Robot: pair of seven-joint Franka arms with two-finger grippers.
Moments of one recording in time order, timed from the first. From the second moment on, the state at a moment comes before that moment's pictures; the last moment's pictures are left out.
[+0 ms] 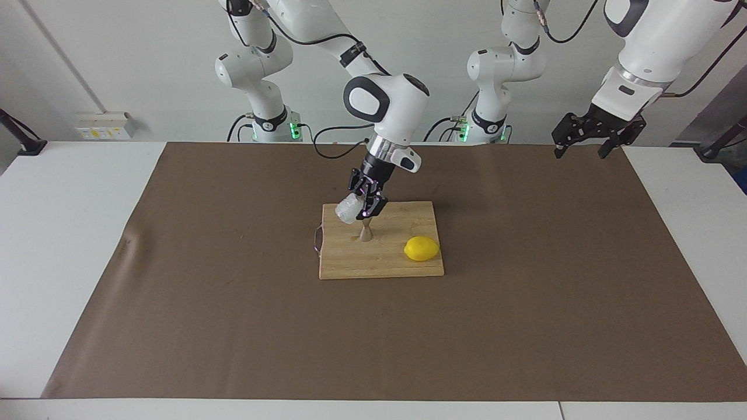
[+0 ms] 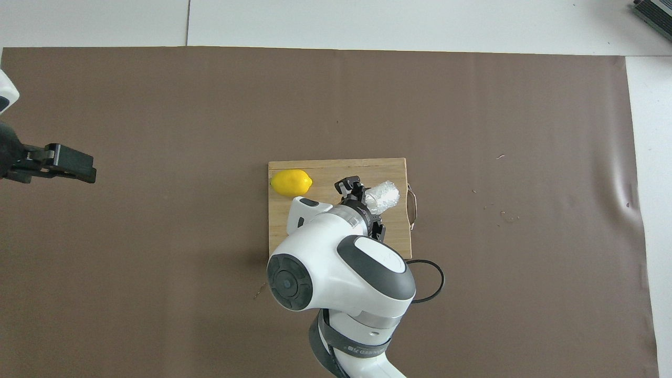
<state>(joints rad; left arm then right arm) 0.02 0.00 -0.12 -1.52 -0.01 1.47 -0.04 0.65 0.24 0.09 -1.85 -0.67 2.01 -0.93</state>
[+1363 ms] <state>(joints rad) 0.02 0.00 -0.12 -1.52 -0.01 1.47 -0.04 0.53 0.18 0.09 -1.83 -0.39 1.99 -1.01</state>
